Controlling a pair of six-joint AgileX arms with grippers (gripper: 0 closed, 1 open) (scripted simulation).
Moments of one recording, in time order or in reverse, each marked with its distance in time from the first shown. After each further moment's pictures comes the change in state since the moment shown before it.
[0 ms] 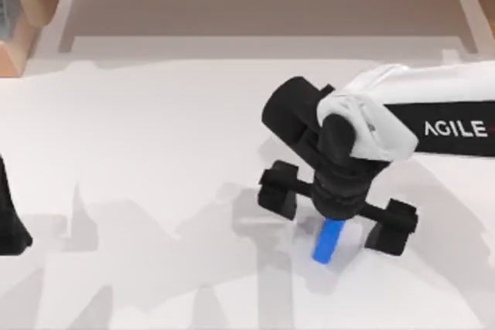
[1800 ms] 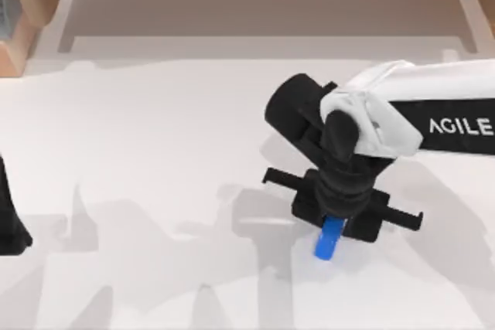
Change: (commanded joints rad) left arm 0.000 0.000 0.000 0.000 0.000 0.000; right arm 0.000 -0.020 0.006 -0.024 0.008 -0.011
